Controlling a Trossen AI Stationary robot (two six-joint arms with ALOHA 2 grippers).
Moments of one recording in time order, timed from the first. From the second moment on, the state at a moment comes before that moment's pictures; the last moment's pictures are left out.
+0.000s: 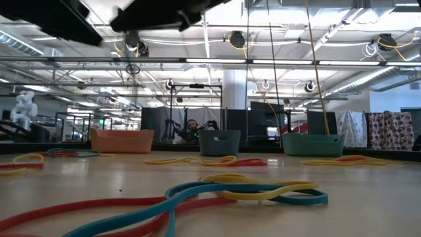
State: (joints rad) left arm -0.76 1.32 0.74 -0.23 -0.73 -0.44; right arm 0.30 2.02 1.51 0.02 0.24 -0.25
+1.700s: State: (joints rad) left arm -0.17 1.32 0.74 -0.79 -0.49 -0.41; right arm -0.40 1.85 1.51 -0.58 0.15 -0.06
